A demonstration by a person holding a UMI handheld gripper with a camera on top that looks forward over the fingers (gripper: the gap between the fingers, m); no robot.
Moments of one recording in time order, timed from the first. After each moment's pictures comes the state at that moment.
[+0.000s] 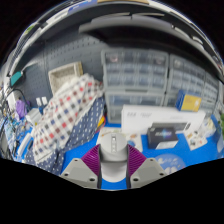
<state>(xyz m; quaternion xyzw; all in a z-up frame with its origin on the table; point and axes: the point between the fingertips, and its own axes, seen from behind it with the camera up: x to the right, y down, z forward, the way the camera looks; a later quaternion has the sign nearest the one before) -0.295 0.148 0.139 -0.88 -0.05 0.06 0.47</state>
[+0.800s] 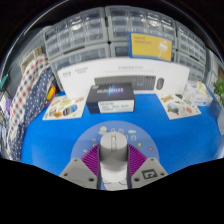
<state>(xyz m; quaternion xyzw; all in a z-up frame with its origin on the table) -0.081 0.118 -0.008 -0.93 0.01 0.05 0.36</state>
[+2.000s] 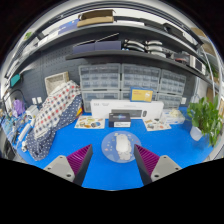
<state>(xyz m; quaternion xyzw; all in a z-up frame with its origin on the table) -0.124 -0.067 0.204 -0.88 -0.01 0.00 0.48</state>
